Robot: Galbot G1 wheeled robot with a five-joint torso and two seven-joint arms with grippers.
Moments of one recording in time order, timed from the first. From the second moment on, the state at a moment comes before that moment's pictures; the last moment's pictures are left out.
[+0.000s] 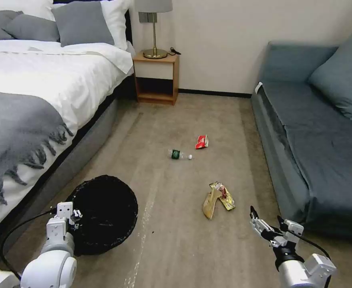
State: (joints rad) left arm 1.55 -1.37 -0.73 -2.11 -0.09 0.57 -0.17; right arm -1.82 1.55 0.70 2.25 0.44 -0.21 0.04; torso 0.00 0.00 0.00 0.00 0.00
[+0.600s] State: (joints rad) left arm 1.56 -1.38 -0.71 -2.10 -0.09 0.55 -0.17; right arm -1.82 1.56 0.70 2.23 0.43 -0.21 0.03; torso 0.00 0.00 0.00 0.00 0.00
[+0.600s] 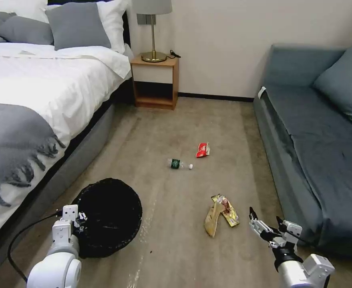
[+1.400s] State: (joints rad) left arm 1.55 -1.38 -0.71 -2.09 -0.09 0.55 -0.17; right arm -1.82 1.56 0.69 2.22 0.42 -0.21 0.02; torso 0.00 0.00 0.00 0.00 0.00
